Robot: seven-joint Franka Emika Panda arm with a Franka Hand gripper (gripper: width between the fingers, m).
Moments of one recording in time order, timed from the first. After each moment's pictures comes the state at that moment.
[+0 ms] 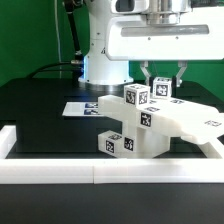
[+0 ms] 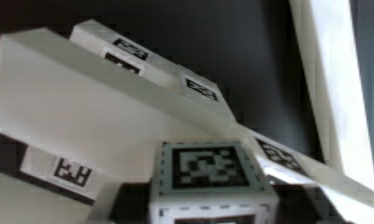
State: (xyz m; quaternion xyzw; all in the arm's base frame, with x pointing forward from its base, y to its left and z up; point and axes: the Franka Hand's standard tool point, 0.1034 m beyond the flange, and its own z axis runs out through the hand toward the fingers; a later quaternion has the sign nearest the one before) arm 0.545 0.068 0.118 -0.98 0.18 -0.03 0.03
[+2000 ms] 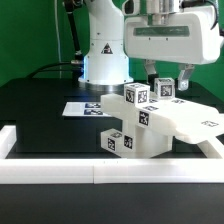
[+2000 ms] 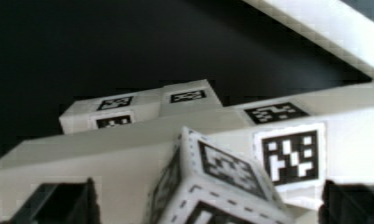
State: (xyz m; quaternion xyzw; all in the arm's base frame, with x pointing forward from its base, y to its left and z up) arm 0.544 0.073 0.117 -0.89 0.46 -0.01 0.04
